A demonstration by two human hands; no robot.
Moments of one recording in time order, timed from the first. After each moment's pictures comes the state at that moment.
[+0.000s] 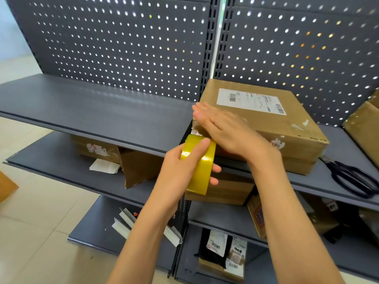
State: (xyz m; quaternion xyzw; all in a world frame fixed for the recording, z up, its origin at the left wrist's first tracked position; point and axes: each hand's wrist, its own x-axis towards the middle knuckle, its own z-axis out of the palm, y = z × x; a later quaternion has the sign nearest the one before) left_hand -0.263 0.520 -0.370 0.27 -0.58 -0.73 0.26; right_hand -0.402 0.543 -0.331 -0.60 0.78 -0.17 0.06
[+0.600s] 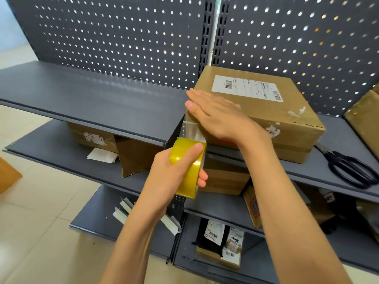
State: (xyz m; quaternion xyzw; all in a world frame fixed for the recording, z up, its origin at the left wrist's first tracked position) left_hand -0.254 0.535 -0.386 0.31 -0.59 -0.69 0.26; right_hand -0.408 0.539 -0.333 -0.61 0.79 -0.11 0.05
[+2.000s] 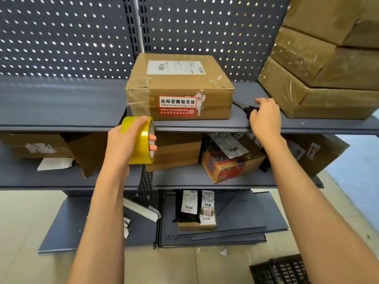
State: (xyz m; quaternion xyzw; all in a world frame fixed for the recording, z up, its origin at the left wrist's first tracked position) left_hand -0.260 0.546 -0.379 0.34 -0.58 -0.68 0.28; right_hand -0.495 0.726 -0.397 -0.15 0.94 -0.27 -0.14
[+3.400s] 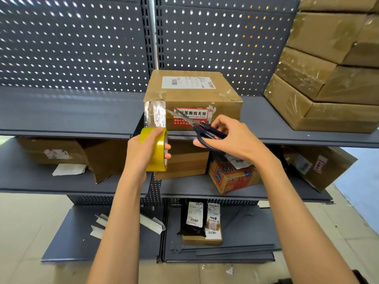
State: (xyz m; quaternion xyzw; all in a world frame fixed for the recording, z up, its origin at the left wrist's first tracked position) left_hand -0.258 0.544 -0.388 0.33 -0.58 -0.69 0.28; right_hand -0.391 0.699 -0.358 -0.40 0.84 -0.35 0.07
